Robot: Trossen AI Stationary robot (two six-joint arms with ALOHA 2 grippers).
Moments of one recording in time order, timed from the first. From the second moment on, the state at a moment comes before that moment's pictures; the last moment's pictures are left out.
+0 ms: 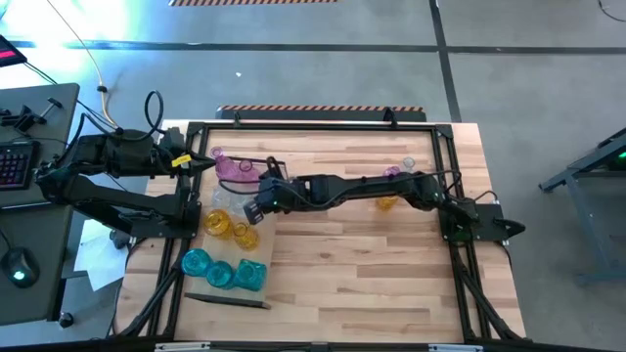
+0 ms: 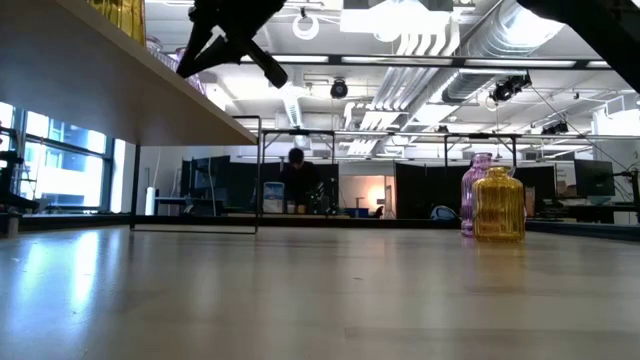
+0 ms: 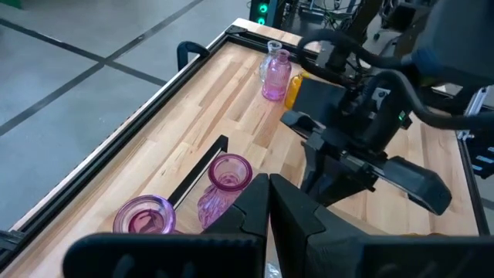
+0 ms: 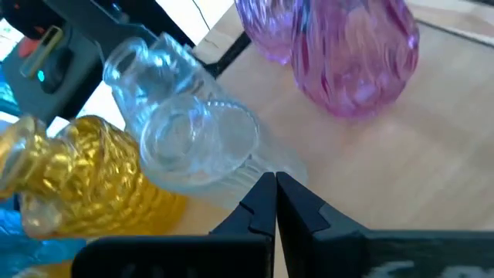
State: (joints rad) left arm 0.01 0.66 1.21 -1.06 -0.29 -0.28; right arm 0.07 2.32 2.27 -0.61 0.28 0.87
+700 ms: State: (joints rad) left arm 0.01 0.66 1.21 -1.06 -0.27 -0.28; right arm 0.05 2.32 2.27 -0.56 0.28 0.83
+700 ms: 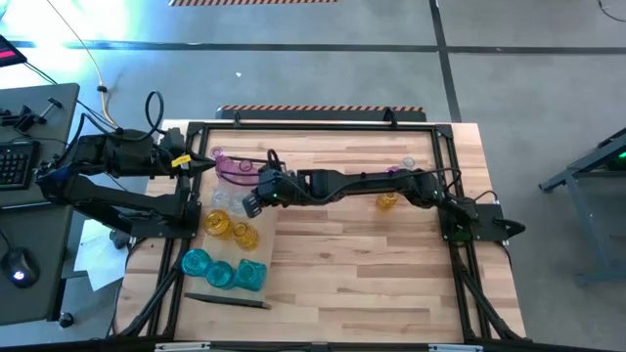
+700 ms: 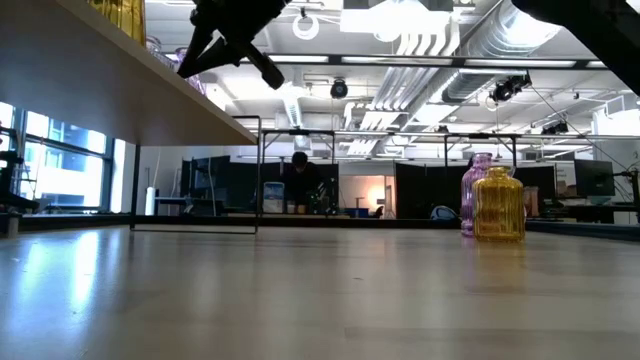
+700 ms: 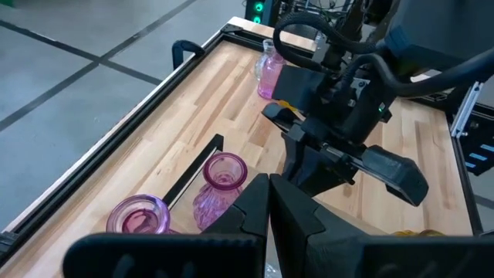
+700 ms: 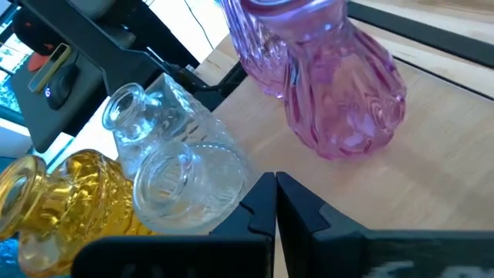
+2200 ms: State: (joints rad) left arm 0.01 0.66 1.21 -1.06 -0.27 -0.28; right arm 0.05 2.32 2.27 -0.56 0.23 0.84
